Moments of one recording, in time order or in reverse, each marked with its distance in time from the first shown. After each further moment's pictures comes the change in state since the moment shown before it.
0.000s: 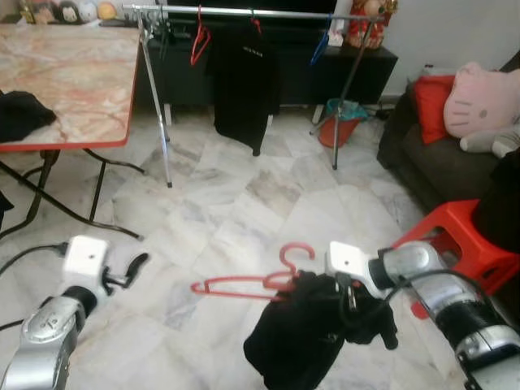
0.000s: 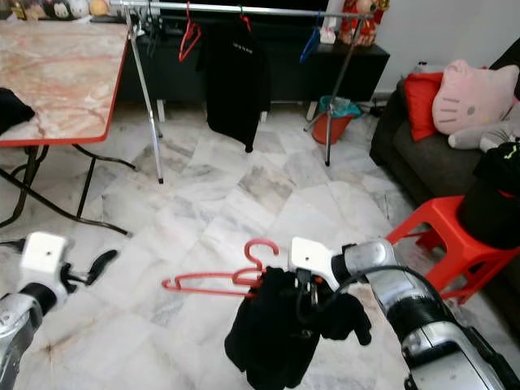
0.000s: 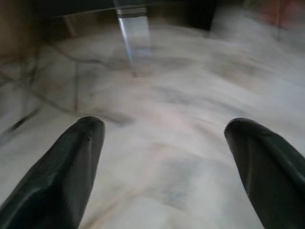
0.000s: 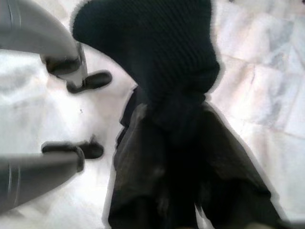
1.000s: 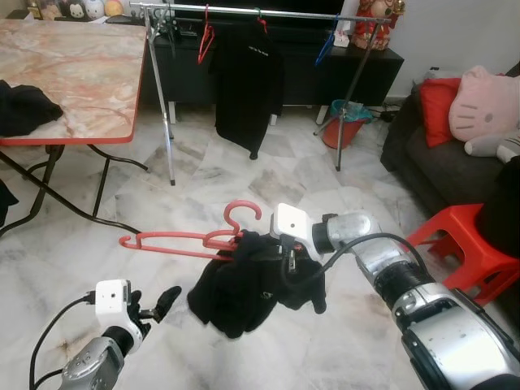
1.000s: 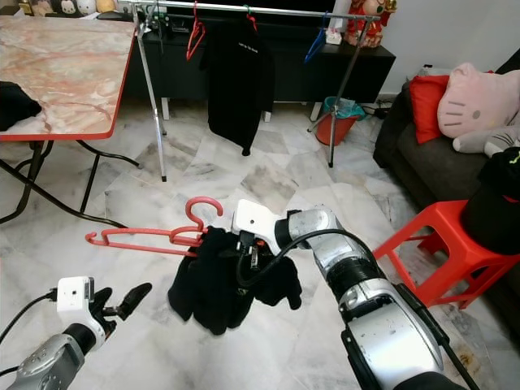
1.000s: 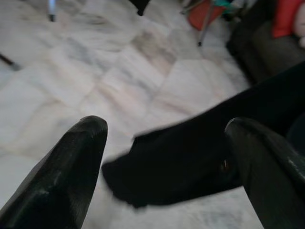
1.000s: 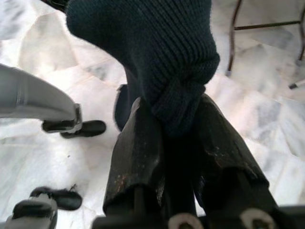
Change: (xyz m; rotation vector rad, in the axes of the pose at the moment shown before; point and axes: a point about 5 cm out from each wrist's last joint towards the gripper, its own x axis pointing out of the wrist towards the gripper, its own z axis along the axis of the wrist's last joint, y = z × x) left arm -0.027 -0.064 -0.056 -0.329 0.107 -0.449; right arm 0.040 -0.012 0.092 -0.157 -0.218 0.139
